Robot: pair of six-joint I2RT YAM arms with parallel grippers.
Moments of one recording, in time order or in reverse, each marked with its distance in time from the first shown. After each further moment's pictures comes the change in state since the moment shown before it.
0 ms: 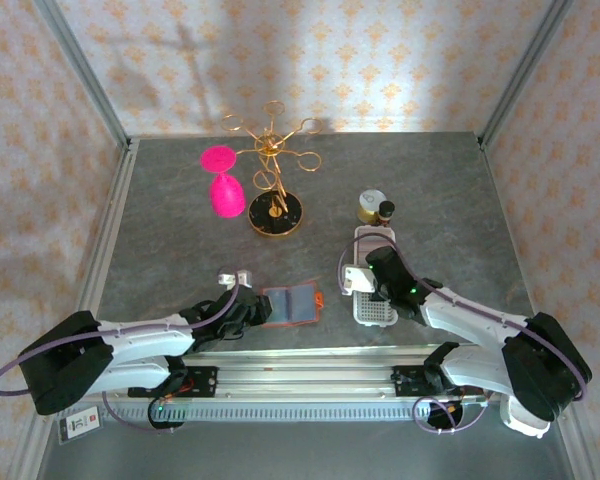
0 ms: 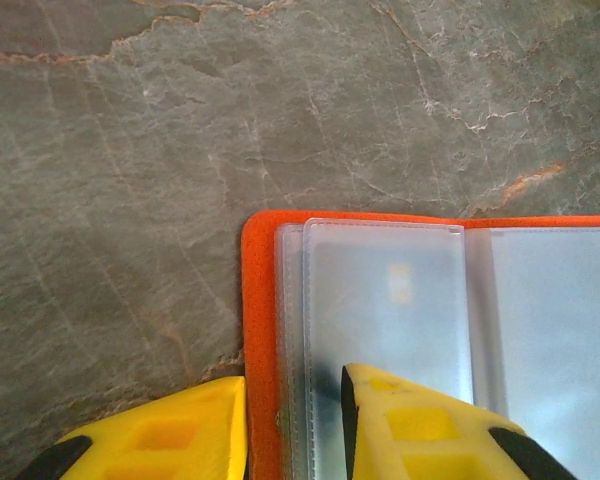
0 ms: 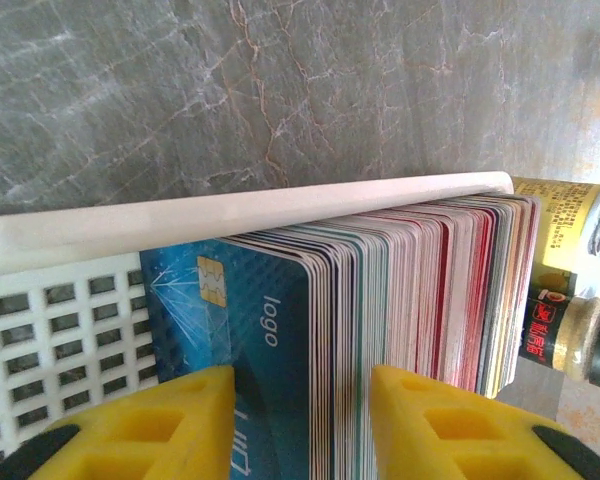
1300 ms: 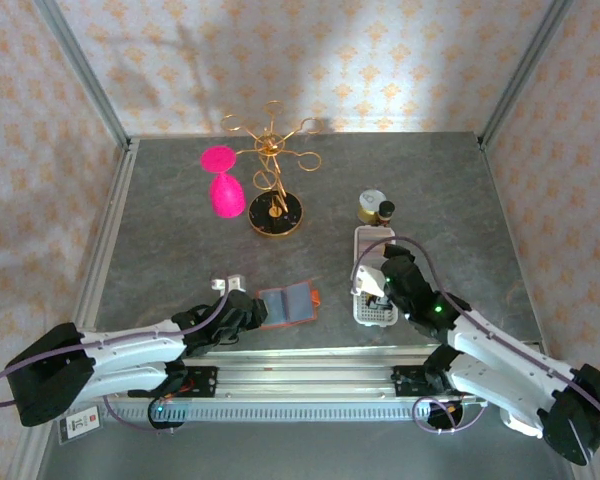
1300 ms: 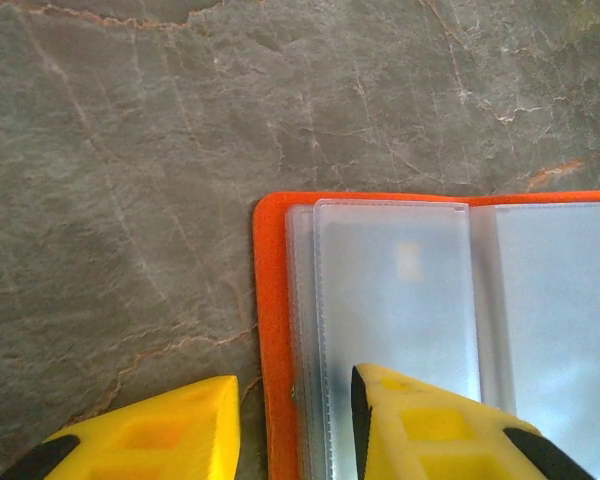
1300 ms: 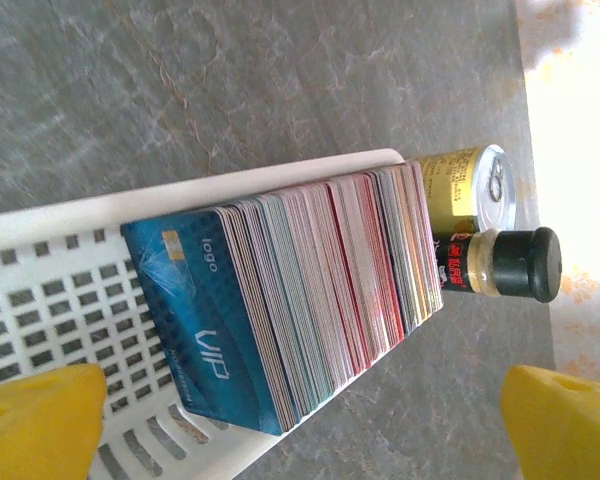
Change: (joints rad) left arm -0.026 -0.108 -0.019 -0.119 -0.043 -0.061; right arm 0.042 -0.303 -0.021 -0.156 0.018 0.169
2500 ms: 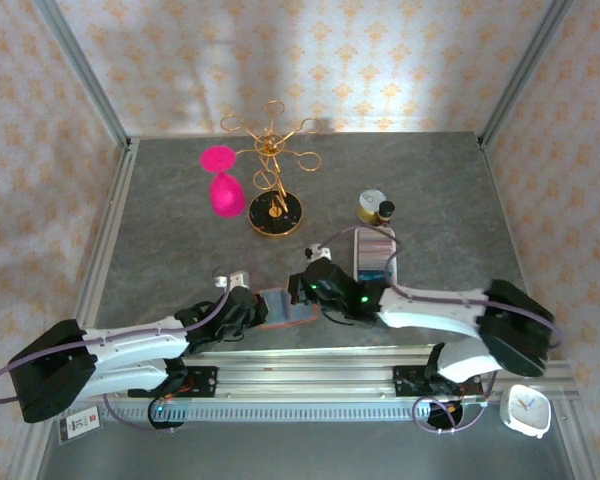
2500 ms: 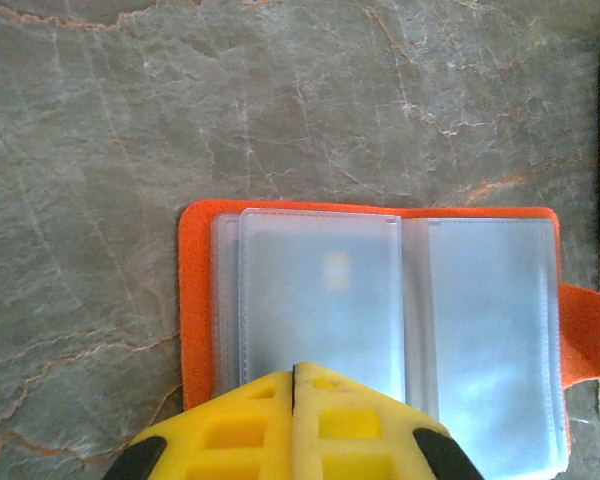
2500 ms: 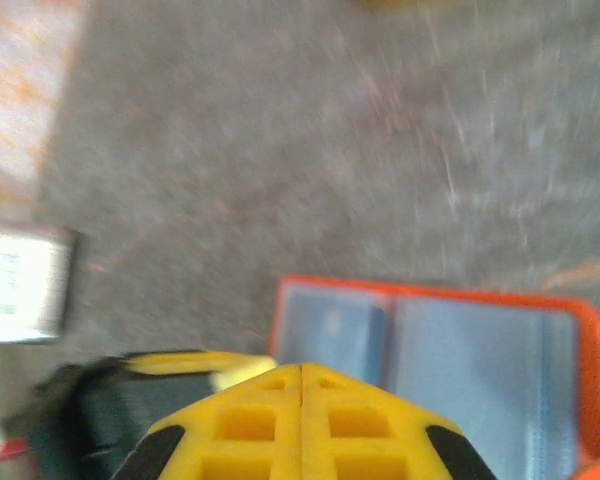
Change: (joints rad) left arm -0.010 0.017 0.039 0.008 0.018 -0.063; right arm 0.405 0.483 0.283 0.341 -0.129 1.763
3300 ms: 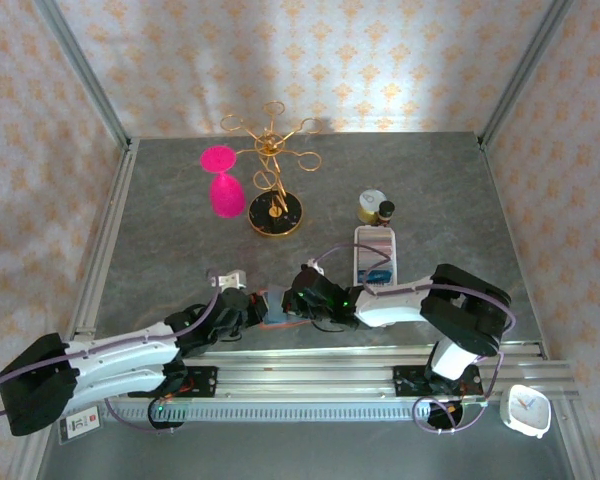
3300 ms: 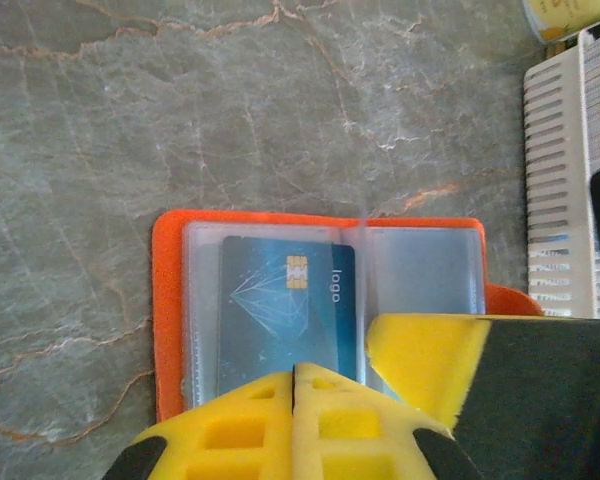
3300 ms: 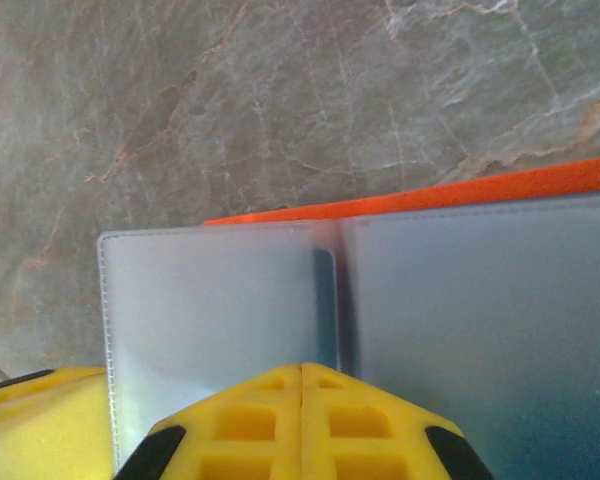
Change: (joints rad) left arm 0.000 -0.143 -0.026 -0.018 0.004 -0.001; right arm -0.002 0.321 -0.028 0.163 -0.169 0.320
